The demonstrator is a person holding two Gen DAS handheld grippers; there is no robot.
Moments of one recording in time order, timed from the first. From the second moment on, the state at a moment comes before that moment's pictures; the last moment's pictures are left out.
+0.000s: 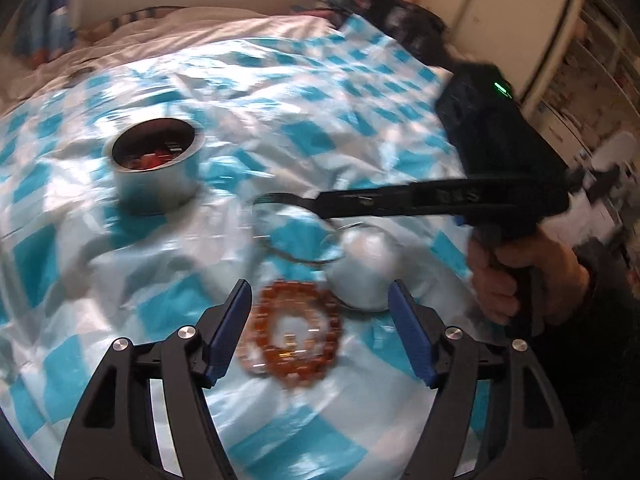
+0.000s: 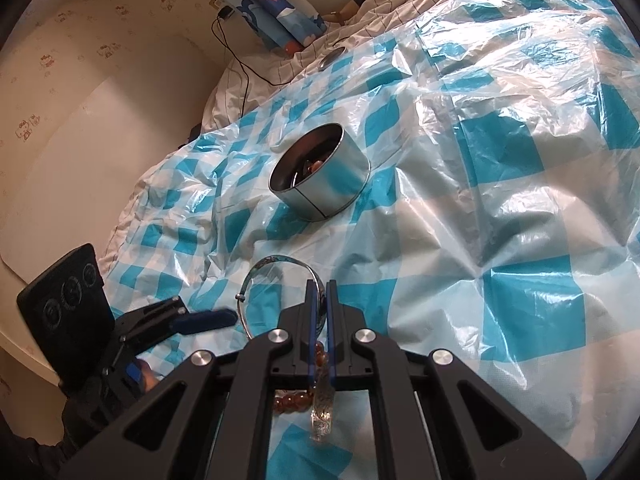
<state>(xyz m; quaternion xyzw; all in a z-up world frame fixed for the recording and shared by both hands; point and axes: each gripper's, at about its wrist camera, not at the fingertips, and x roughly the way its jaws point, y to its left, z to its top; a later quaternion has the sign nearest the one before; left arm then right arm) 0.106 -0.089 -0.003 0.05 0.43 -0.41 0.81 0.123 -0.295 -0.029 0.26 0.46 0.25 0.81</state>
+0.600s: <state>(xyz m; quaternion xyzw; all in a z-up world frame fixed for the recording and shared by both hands) 0.138 -0.166 -0.049 0.13 0.48 -0.34 0.80 0.127 -0.325 -0.013 0.30 0.42 0.22 0.83</state>
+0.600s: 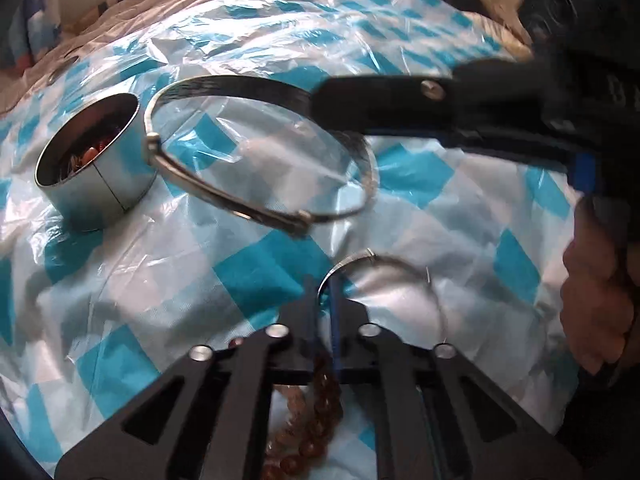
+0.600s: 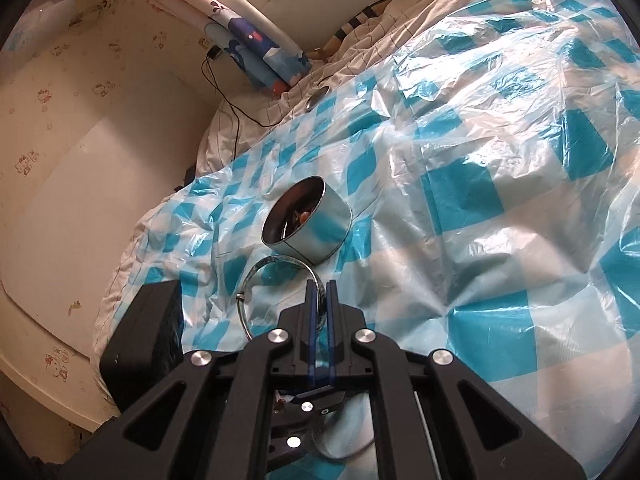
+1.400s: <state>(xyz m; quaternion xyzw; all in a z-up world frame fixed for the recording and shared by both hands) 0.152 -0.104 0.024 0.16 0.37 -0.21 0.89 0.160 -0.312 0.016 0.29 0.36 0.26 0.84</state>
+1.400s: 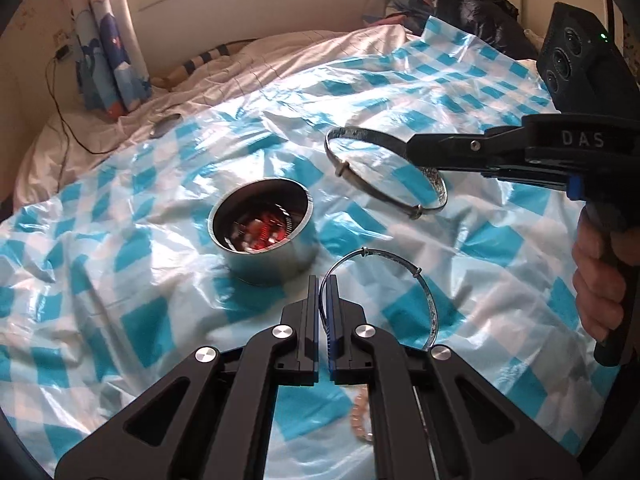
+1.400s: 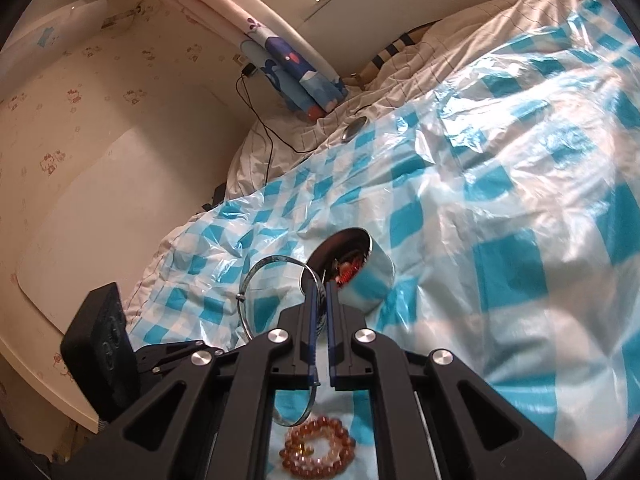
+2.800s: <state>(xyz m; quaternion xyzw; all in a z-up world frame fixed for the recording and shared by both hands) 0.296 -0.076 0.001 0.07 0.44 -0.18 0.88 0.233 -0.253 0.019 0.07 0.36 0.19 0.91</state>
